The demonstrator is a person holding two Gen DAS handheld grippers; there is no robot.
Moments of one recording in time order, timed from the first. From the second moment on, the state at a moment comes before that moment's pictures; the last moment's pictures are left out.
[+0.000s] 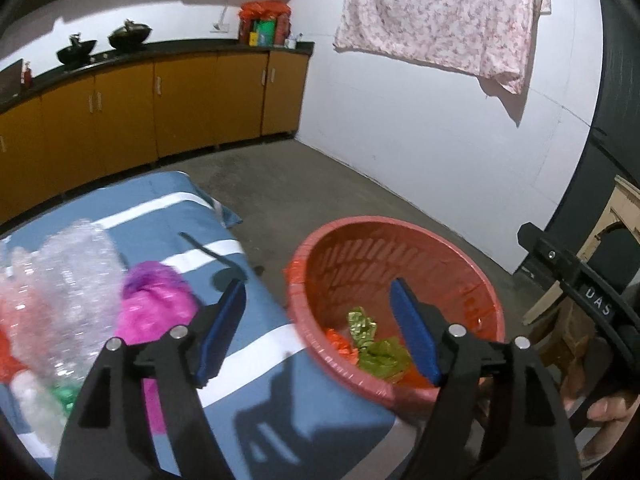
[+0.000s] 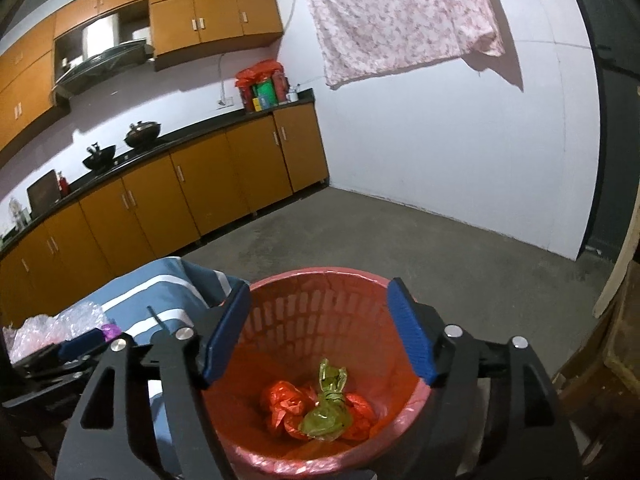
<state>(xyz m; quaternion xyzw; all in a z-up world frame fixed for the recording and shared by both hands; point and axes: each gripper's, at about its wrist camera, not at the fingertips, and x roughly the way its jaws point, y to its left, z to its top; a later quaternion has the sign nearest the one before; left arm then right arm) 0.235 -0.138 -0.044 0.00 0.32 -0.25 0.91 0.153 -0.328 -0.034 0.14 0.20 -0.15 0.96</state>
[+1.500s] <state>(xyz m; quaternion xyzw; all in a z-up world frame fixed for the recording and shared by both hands) 0.242 0.158 -0.057 -0.14 0.35 0.05 0.93 0.264 -0.102 -0.102 0.06 0.38 0.06 0.92</state>
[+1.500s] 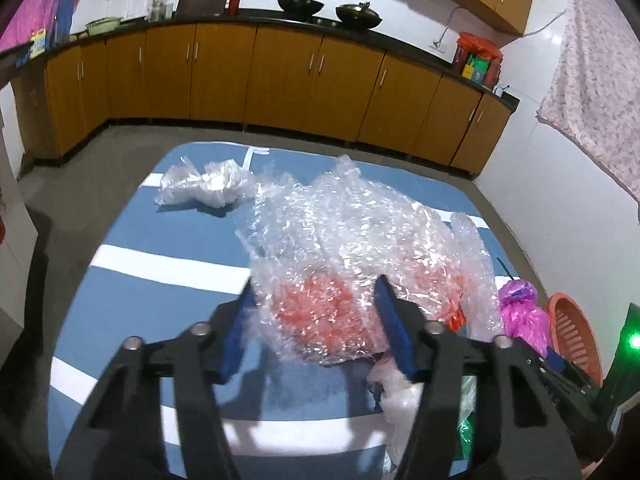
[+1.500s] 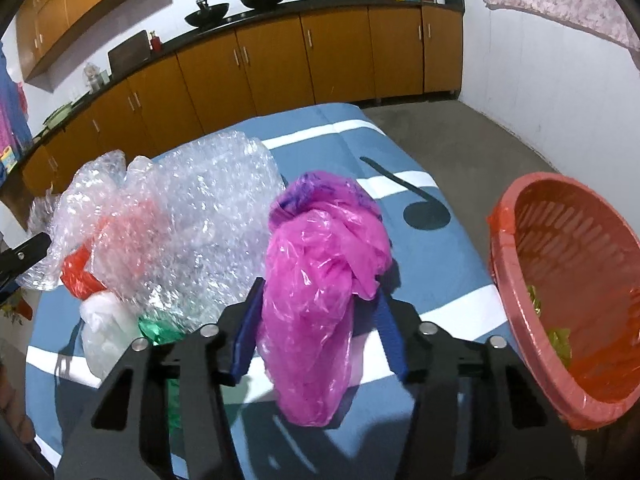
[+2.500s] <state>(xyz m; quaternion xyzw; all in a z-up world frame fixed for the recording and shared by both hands) 0.228 0.184 -0.064 -0.14 0.35 0.07 0.92 0.241 -0.105 -0.090 0.05 0.37 0.07 0.92</state>
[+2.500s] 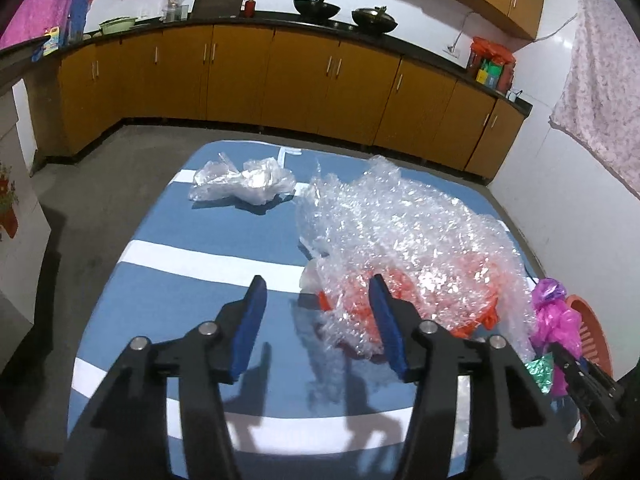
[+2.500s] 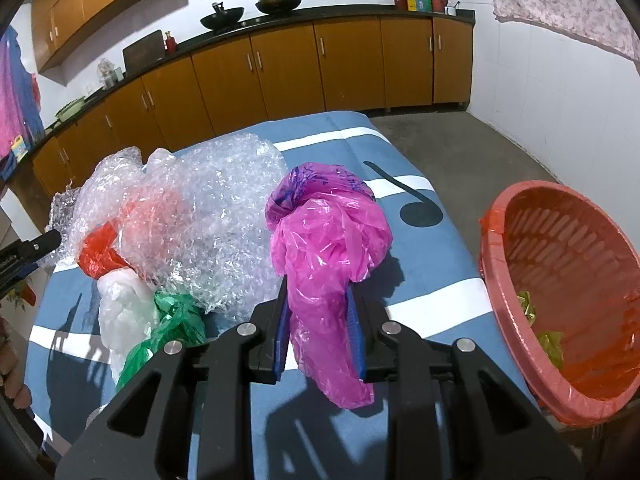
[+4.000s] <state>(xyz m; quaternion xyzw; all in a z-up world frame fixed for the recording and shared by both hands) 0.180 0.085 0.089 -0.07 0.21 -0.09 0.97 0.187 -0.158 -0.025 0.05 0.29 0.04 0.95</state>
